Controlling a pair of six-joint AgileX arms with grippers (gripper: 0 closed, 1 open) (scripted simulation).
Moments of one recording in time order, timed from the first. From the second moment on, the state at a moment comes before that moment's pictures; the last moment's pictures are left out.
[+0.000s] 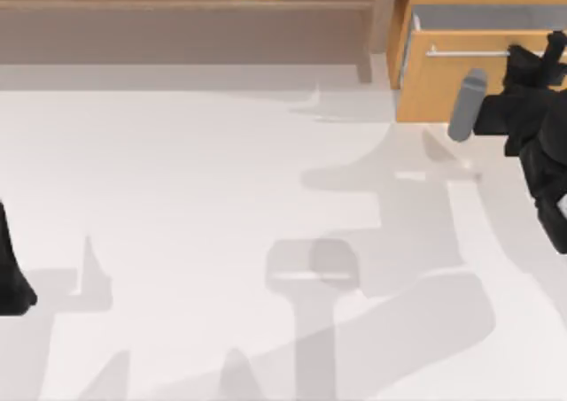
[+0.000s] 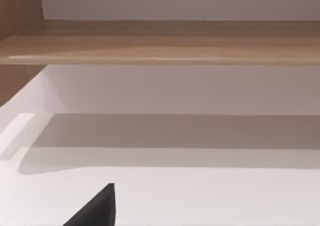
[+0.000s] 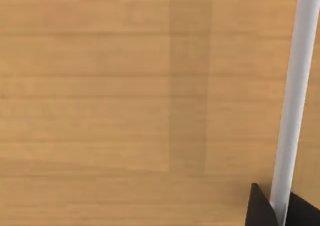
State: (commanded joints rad) left arm 0.00 0.00 0.00 0.00 0.00 0.00; right arm 0.20 2.18 0.83 1.34 0.23 -1.55
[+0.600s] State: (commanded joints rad) left arm 0.00 0.00 0.00 0.00 0.00 0.00; right arm 0.17 2.30 1.09 1.19 0.20 -1.55
